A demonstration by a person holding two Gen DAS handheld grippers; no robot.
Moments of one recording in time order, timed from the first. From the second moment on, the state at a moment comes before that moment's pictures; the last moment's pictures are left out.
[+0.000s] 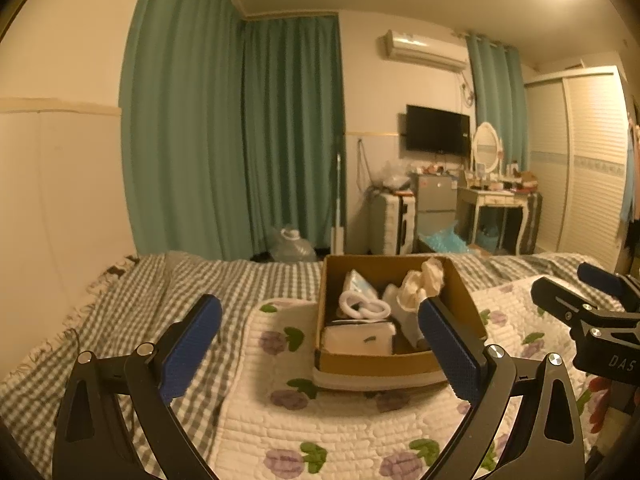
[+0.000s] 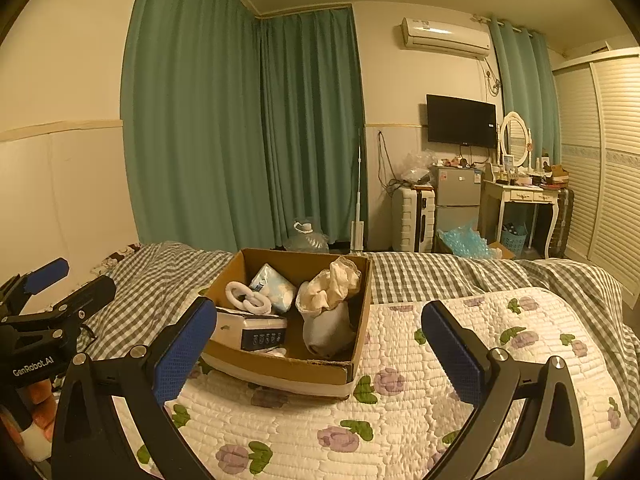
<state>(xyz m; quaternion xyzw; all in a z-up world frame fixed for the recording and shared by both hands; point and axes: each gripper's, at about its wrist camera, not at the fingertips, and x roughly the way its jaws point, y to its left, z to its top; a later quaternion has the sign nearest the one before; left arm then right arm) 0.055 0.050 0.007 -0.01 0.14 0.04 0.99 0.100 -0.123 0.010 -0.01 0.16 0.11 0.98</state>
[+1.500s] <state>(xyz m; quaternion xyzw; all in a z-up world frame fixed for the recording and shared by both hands) 0.059 0.058 -0.002 -0.01 0.16 0.04 0.99 0.101 -0.121 0.003 0.00 0.17 0.11 0.98</state>
